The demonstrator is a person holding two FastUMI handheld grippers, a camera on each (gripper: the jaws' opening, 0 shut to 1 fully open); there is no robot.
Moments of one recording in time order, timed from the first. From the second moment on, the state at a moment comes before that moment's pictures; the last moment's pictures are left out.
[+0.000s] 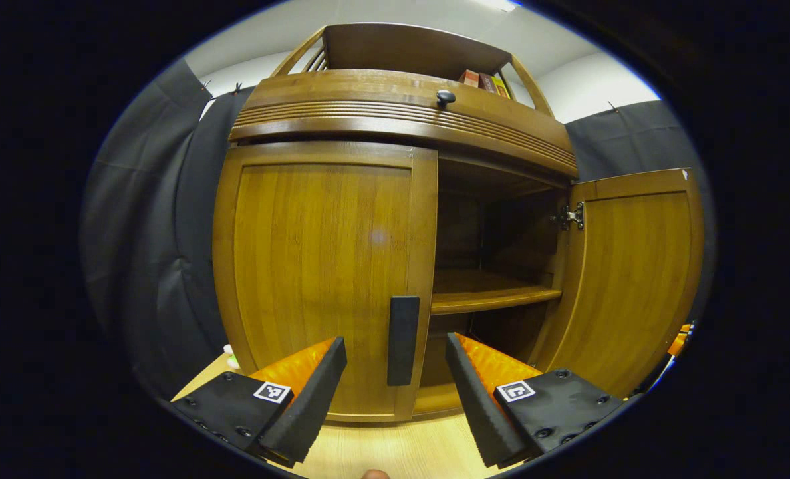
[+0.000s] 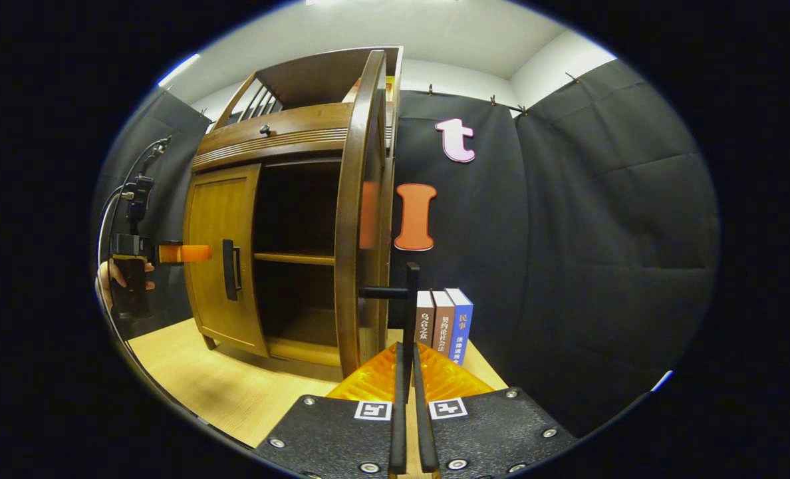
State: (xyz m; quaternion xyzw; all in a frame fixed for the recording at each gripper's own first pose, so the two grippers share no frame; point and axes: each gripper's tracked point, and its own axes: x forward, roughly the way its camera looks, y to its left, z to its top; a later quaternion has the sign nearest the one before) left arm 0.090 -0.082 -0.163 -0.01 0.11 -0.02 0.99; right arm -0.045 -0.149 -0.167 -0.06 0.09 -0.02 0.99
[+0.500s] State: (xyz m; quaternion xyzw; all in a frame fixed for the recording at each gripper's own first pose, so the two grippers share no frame) left arm 0.137 -0.090 -0.198 -0.01 0.14 -0.02 0.99; right arm -0.059 -0.186 -0.164 -0.06 0.08 -0.05 0.99
